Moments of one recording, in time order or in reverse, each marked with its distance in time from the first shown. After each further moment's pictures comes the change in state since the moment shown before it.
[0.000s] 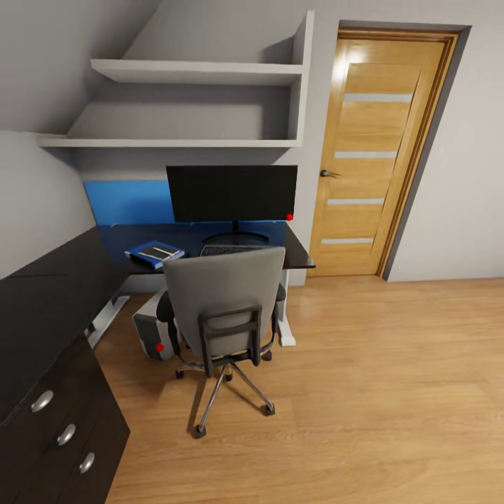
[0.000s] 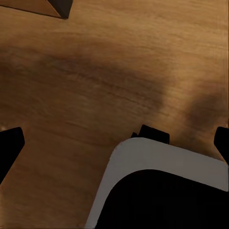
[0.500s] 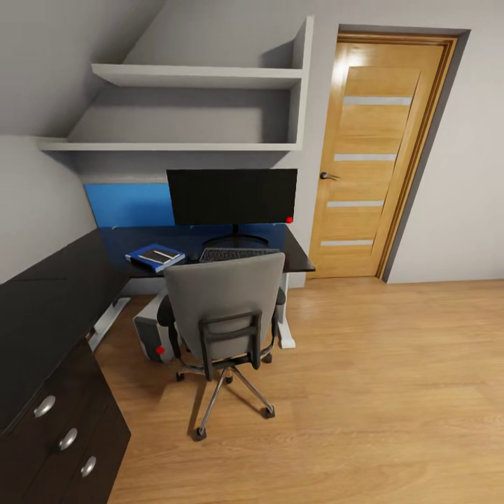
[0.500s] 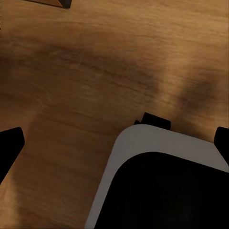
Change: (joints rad) left arm 0.000 0.004 0.001 -0.002 -0.002 0.059 0.000; right arm 0.000 0.000 0.000 0.000 0.000 0.000 0.000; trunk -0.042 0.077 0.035
